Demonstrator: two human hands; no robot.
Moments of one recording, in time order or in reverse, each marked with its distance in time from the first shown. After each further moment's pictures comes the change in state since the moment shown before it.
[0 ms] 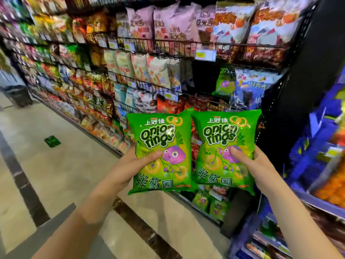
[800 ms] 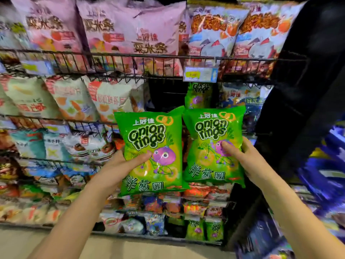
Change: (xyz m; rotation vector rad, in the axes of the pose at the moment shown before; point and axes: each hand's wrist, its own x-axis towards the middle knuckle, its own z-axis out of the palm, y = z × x) left_hand 0.370 0.013 -0.139 -0.017 -0.451 -0.047; right_hand 0.231 0.011 0.108 -0.029 0.483 -0.055
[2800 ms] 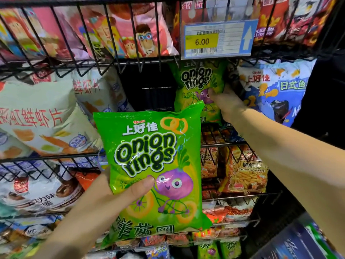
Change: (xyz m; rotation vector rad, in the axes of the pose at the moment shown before) left_hand 0.122 -0.017 -0.004 0.165 -0.140 -0.017; right_hand 0.299 0.015 0.040 -0.272 0.332 0.007
